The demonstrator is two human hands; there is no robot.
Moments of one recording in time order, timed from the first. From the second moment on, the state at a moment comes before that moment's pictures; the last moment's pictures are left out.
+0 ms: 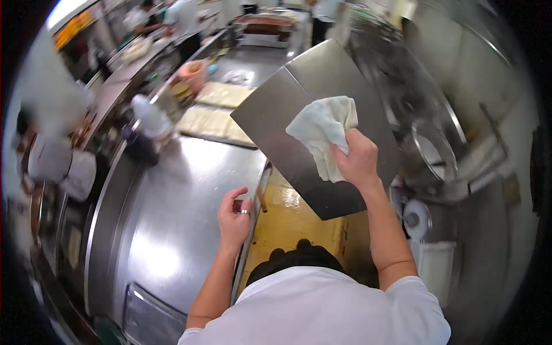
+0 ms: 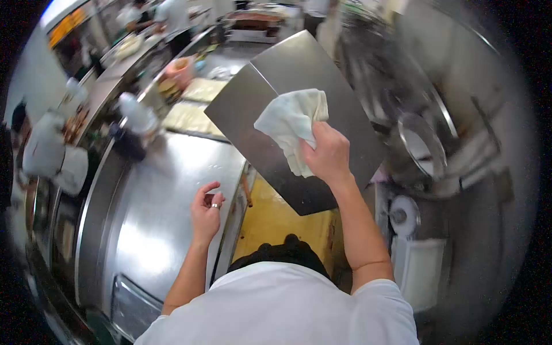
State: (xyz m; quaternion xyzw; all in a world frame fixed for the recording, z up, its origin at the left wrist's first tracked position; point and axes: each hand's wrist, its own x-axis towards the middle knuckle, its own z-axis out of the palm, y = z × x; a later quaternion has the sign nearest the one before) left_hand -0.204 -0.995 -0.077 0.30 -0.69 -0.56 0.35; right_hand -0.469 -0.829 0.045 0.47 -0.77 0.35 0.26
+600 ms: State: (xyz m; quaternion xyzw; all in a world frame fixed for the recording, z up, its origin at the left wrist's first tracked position) left_hand -0.088 -0.983 -0.115 0.62 -0.45 -0.41 0.50; right_hand -0.387 -1.133 -0.116 0.67 -0.66 0.30 -0.16
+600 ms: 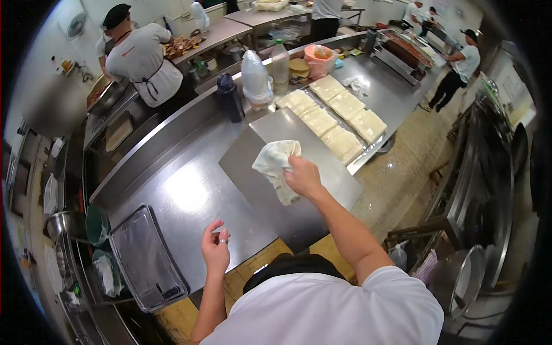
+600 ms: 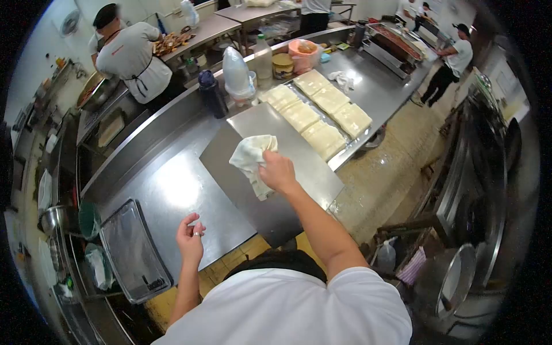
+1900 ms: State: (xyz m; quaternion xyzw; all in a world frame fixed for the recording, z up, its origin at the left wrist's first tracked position) left_hand -0.143 -1.053 -0.146 0.45 -0.62 -0.57 0.29; right_hand -0.411 -1.054 -0.164 0.61 -0.70 0.32 -0.19
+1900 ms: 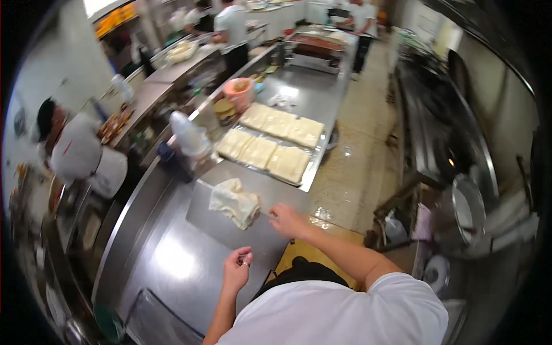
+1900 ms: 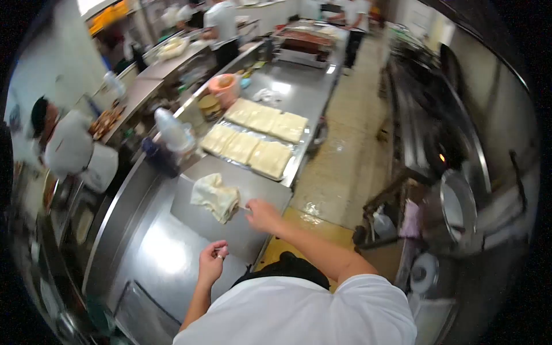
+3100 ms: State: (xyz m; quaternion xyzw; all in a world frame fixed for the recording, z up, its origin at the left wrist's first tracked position) left_hand -0.182 -0.595 -0.160 -0.19 -0.77 -0.54 -0.28; right_hand -0.083 -0.390 -0.155 -0.12 -0.88 0.46 0.01
